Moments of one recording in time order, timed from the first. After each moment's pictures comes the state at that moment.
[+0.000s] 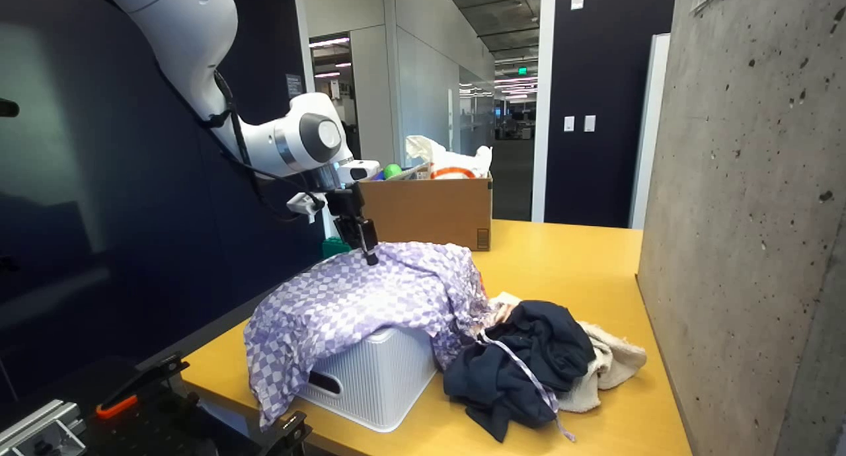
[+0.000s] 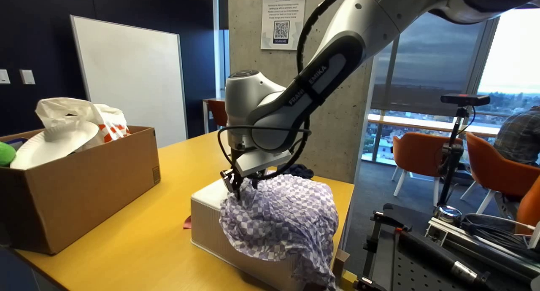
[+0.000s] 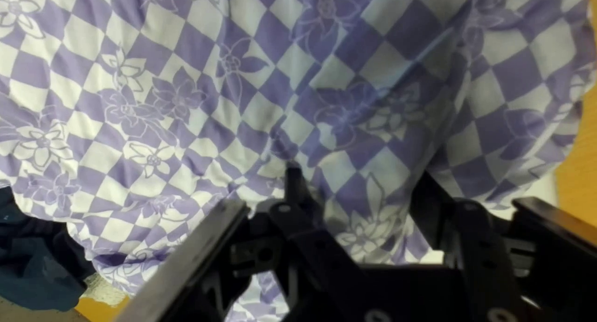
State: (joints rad) arm 0.20 0.73 -0.08 -1.67 -0.28 2.49 0.75
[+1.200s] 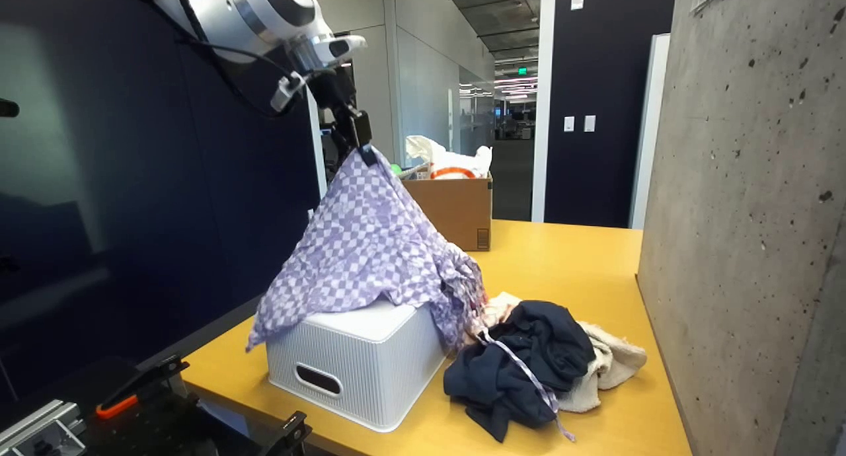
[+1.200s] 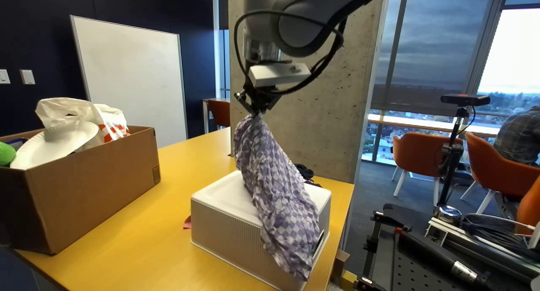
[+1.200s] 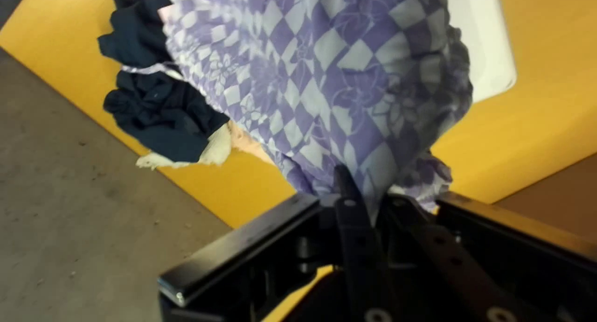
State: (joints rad) arm 0.25 0.30 -0.15 -1.80 -0.39 2.31 0.84
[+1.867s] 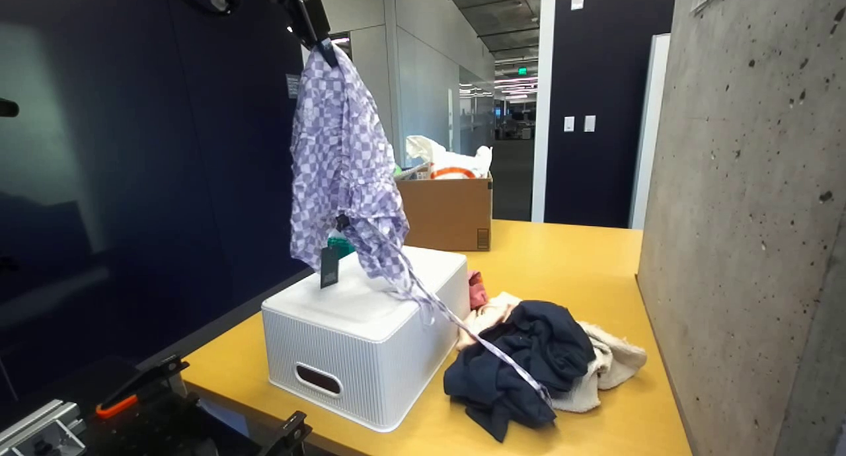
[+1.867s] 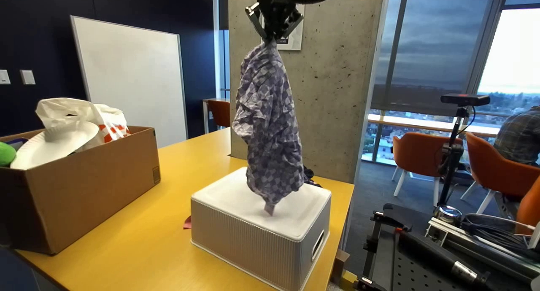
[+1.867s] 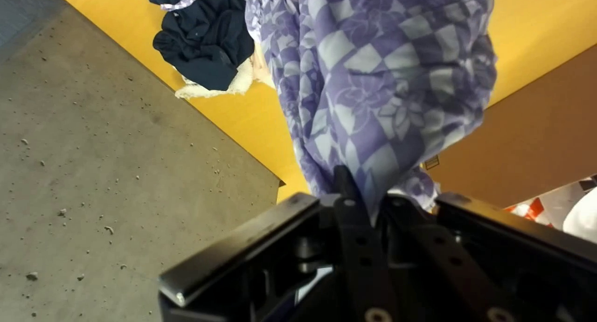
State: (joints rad) arm 0.21 0.01 -0.01 -1.80 -0.48 2.09 0.89
